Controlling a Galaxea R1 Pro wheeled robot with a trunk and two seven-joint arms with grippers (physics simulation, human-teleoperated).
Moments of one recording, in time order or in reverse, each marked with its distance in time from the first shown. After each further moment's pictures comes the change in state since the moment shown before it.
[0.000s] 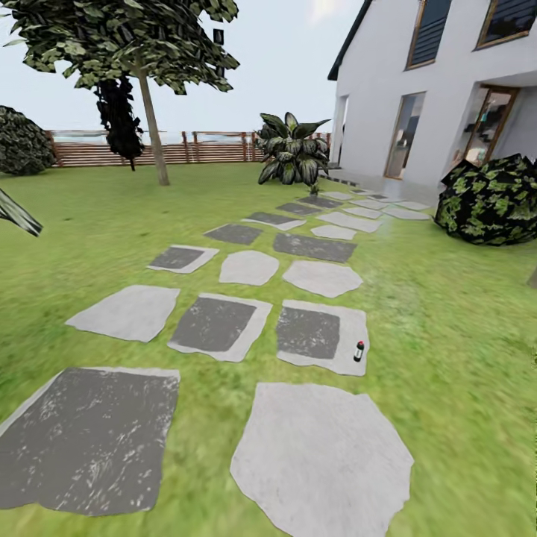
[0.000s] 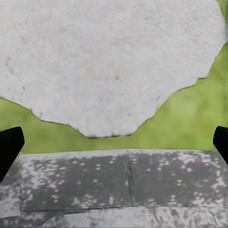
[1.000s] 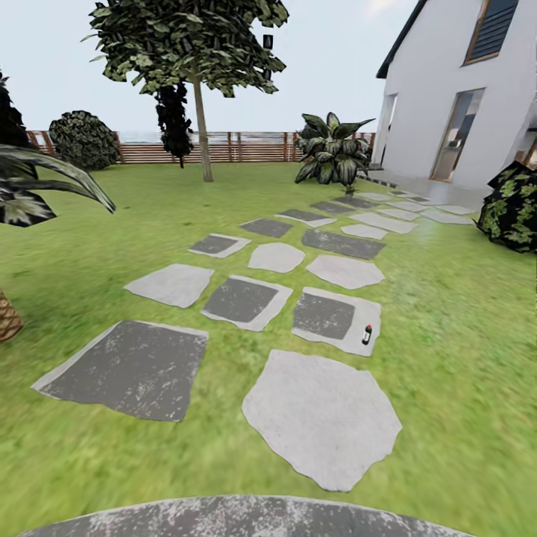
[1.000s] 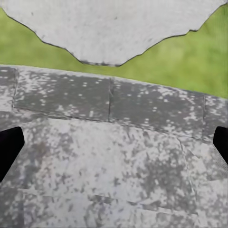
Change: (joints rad) left arm 0.000 0.000 0.000 0.000 0.000 0.000 0.000; right arm 0.000 0.000 -0.003 0.000 -0.001 0.000 0.000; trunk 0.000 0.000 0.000
